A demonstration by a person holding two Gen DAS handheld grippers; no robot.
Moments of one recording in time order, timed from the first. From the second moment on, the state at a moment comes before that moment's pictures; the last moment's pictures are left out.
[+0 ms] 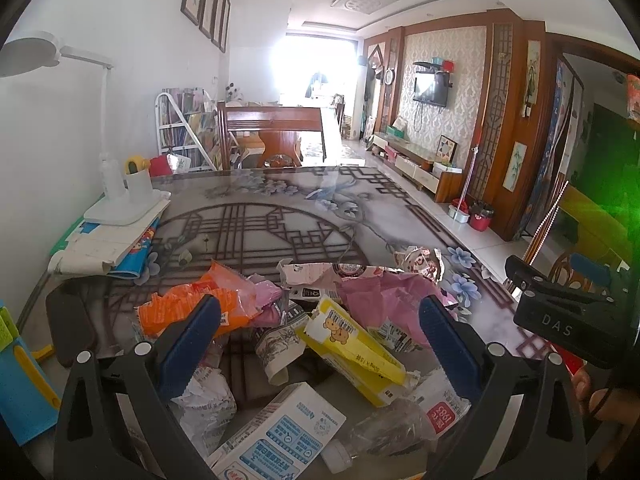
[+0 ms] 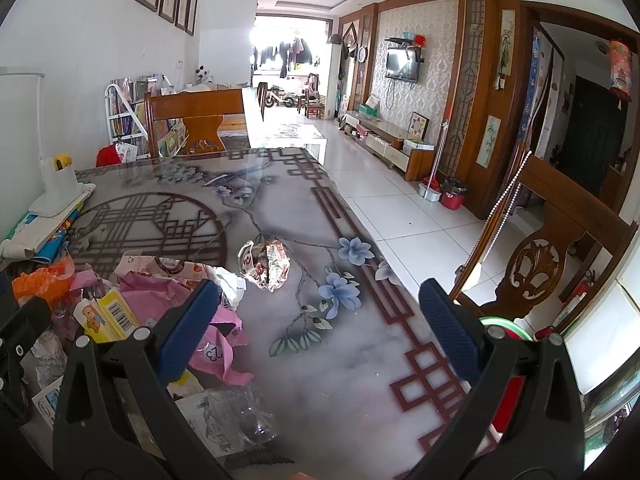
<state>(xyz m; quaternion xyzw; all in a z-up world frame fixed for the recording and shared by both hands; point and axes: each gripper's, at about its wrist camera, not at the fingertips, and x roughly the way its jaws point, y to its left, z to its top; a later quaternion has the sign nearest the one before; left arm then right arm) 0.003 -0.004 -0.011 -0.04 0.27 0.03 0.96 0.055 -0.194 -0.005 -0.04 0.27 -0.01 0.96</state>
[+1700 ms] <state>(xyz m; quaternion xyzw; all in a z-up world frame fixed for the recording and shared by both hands) 0.004 -0.003 -0.013 -0.04 0.28 0.03 0.96 0.053 -0.200 -0.008 -0.05 0.28 -0.02 0.96</state>
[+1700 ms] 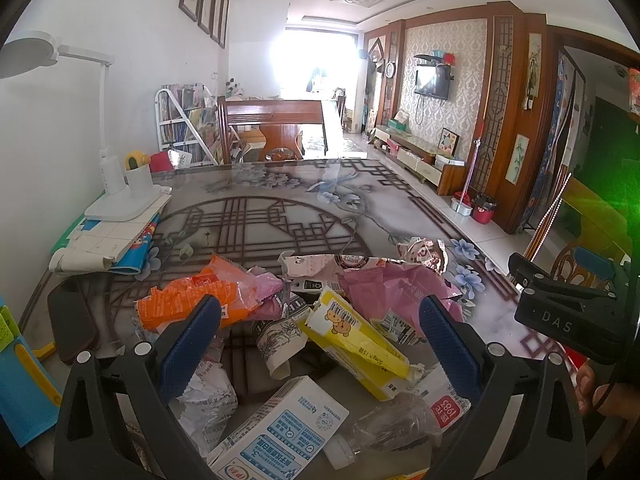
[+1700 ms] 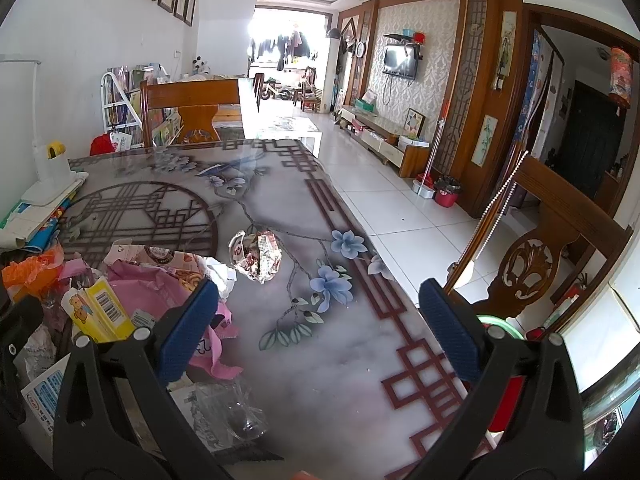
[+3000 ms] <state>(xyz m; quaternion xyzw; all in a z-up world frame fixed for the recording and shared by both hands) -0.042 0.105 -0.086 -0.16 0.42 0.19 0.87 0.074 -0.227 -0.053 0.20 0.48 0.14 0.84</state>
